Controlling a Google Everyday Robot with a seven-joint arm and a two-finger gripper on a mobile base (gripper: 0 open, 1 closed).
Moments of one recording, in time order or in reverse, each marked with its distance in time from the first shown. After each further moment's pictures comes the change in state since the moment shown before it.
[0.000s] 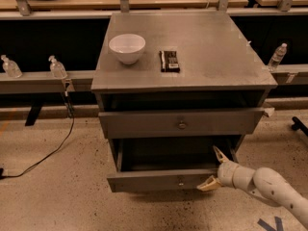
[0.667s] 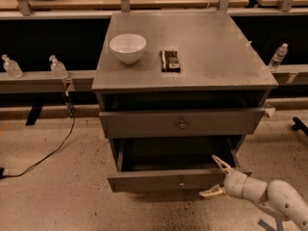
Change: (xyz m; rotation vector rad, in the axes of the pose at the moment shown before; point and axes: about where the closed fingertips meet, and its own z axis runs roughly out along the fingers) arm -0.007 0.034 -0.031 -0.056 -0.226 0.025
